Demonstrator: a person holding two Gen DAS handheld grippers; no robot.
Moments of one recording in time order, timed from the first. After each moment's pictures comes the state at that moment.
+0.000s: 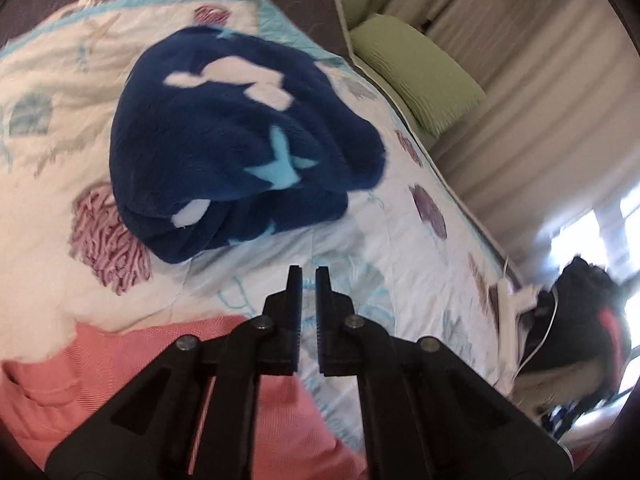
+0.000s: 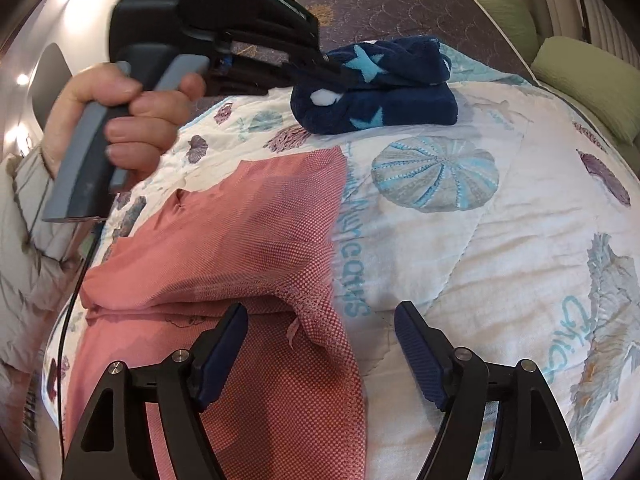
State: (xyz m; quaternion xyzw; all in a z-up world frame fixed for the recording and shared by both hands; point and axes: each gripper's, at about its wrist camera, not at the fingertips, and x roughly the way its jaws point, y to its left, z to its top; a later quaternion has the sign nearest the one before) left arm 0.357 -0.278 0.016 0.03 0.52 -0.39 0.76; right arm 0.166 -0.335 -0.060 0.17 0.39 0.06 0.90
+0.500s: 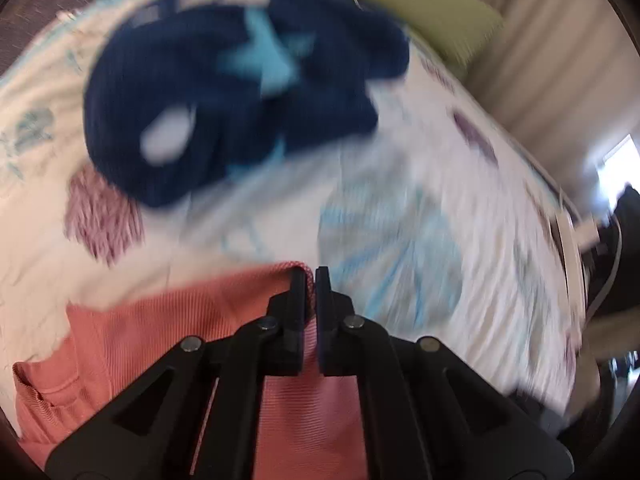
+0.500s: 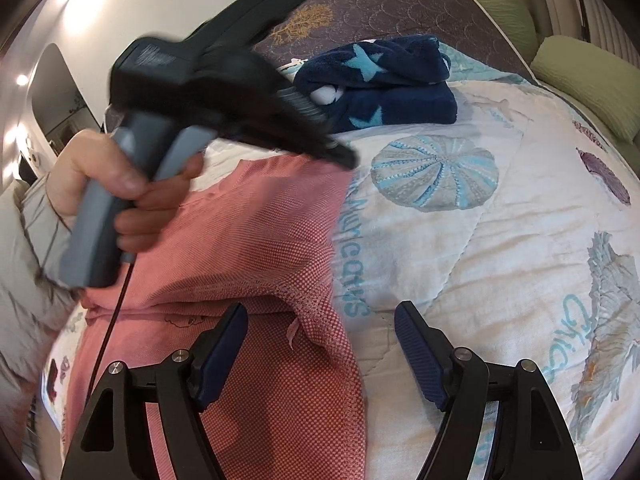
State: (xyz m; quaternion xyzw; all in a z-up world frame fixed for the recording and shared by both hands) left arm 0.335 -0.301 -0.026 0.14 0.52 -0.34 0.77; right arm 0.167 -0.335 -0.062 0.17 0.40 0.06 0.90
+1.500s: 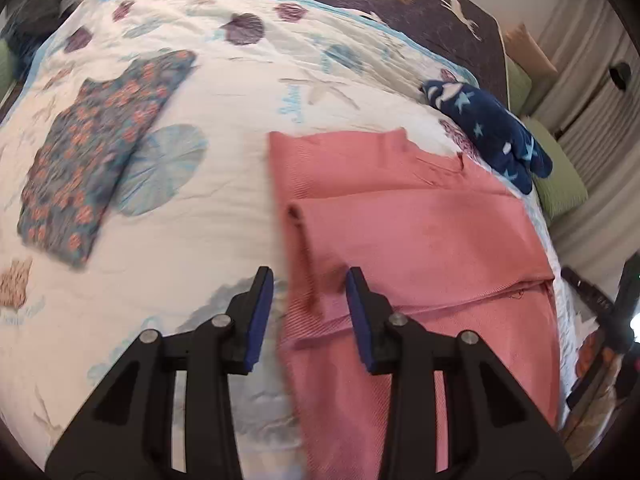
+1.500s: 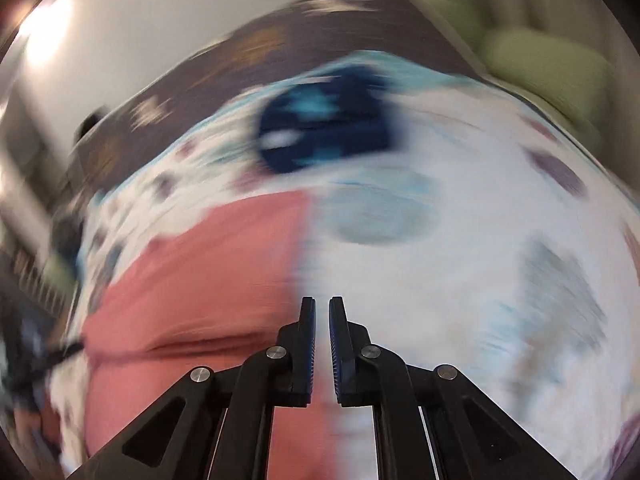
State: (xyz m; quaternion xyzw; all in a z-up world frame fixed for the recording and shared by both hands) left arm 0.217 0.101 -0.033 -0.09 0.47 -0.12 0.87; right arm 0.168 -0.334 -0.023 0.18 0.38 0.02 0.91
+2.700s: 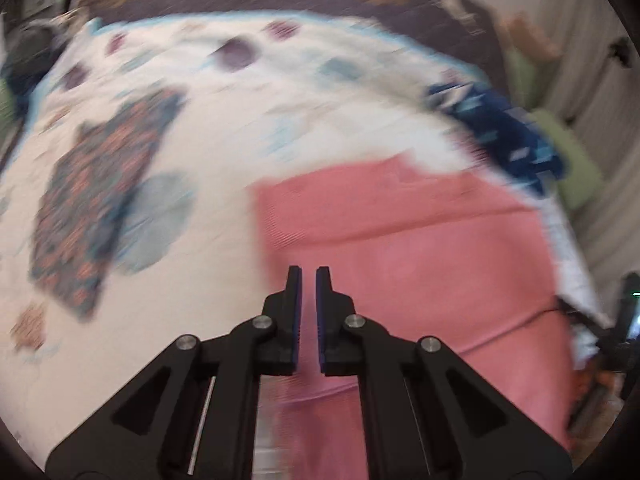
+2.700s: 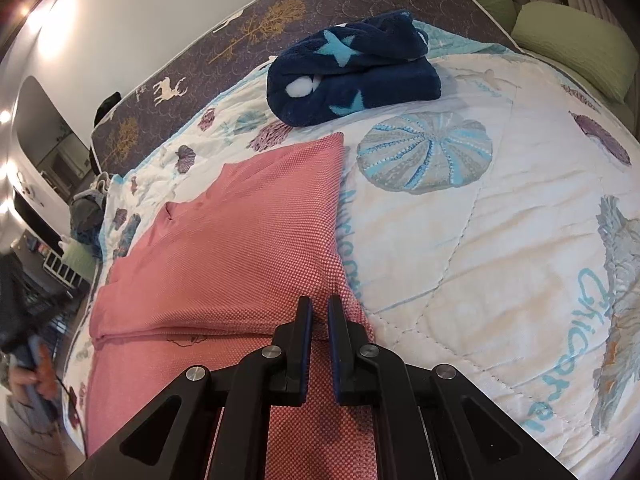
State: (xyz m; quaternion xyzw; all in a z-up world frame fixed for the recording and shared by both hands) left arm 0.243 0.087 -0.028 -0.04 0.46 -0.08 0.88; right arm 0.177 -0.342 -0.073 0.23 0.41 0.05 0.88
